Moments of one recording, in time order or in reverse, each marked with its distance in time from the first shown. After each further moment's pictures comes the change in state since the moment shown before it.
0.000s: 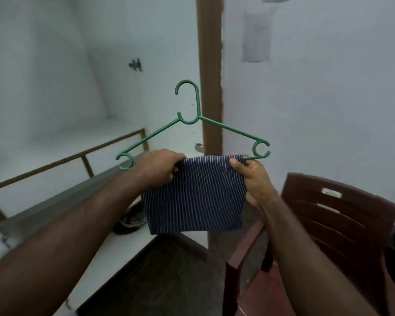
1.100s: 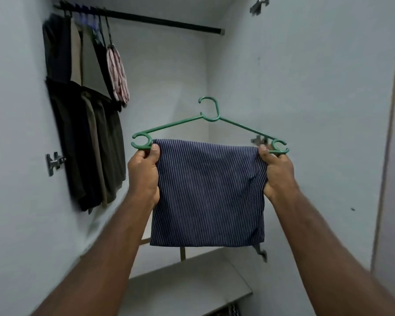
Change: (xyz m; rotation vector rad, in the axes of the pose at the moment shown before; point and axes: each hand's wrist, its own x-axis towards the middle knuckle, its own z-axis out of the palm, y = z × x) left_hand 0.036 -0.351 -0.094 -1.380 1.390 -0.676; right_hand 0.340 0.018 0.363 0.364 -0.231 -0.084
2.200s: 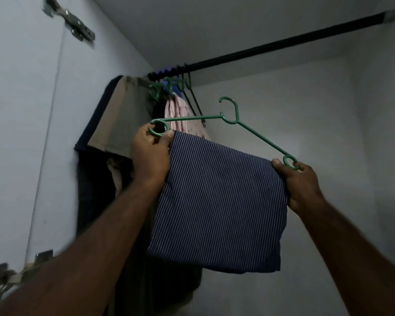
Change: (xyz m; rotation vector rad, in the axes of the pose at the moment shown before) left_hand 0.391 0.011 0.056 0.647 0.478 0.919; right_hand 0.437 0.241 0.275 0.131 -0.494 0.202
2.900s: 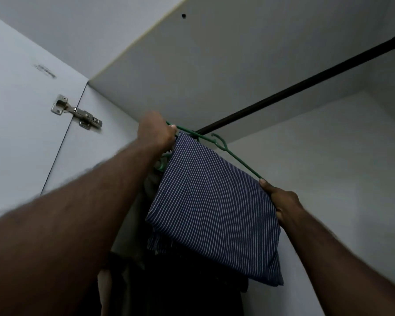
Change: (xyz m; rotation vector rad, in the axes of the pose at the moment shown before) left_hand 0.189 0.068 0.082 0.684 -0.064 0.398; right_hand 0.147 0.015 0.131 0.319 -0.184 0.163
